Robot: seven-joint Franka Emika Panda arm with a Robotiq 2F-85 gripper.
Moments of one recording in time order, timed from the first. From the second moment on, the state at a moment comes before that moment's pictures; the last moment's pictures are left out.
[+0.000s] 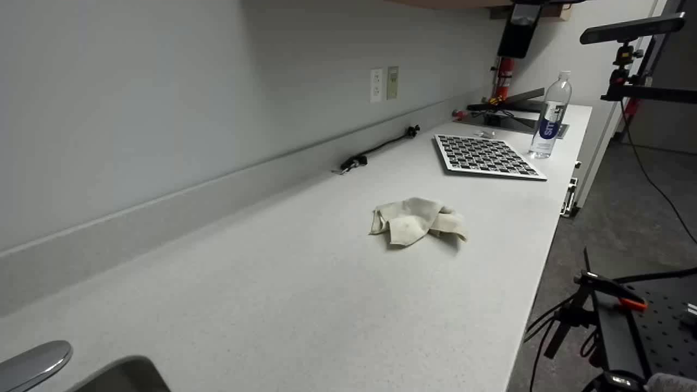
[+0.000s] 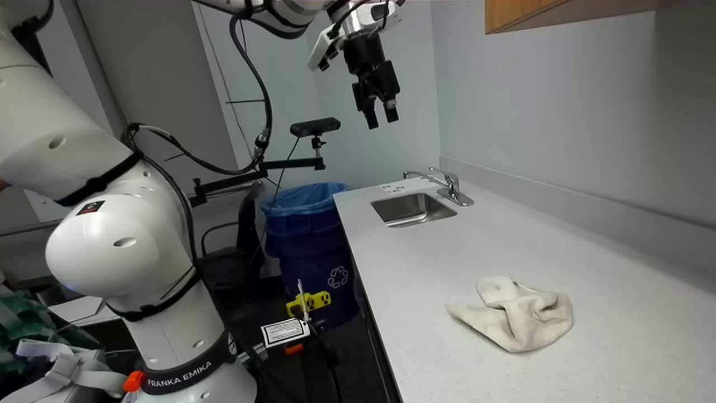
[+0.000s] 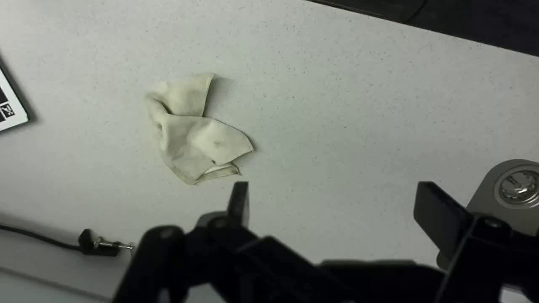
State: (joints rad) arm 0.06 -0.43 0.29 -2.18 -0.05 1.85 0.25
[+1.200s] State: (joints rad) arm 0.06 -0.42 0.28 -2.18 -0.05 1.85 0.25
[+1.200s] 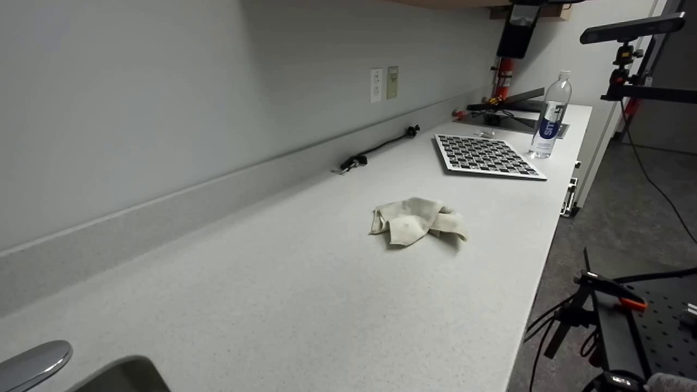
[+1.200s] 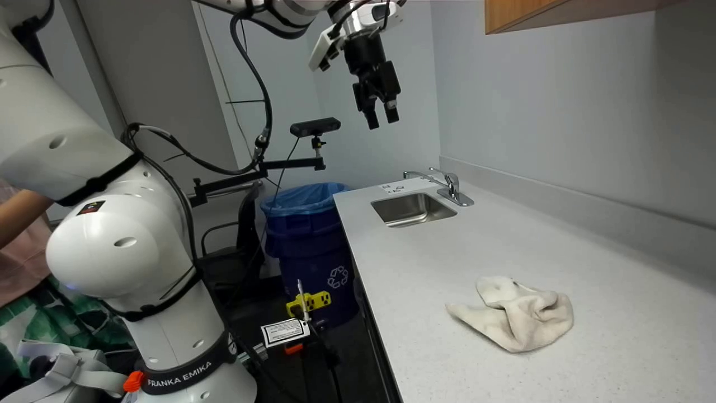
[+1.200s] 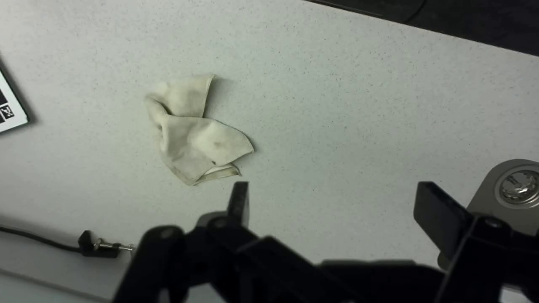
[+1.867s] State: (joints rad) arm 0.06 -0.41 0.22 -2.24 -0.05 1.85 0.25
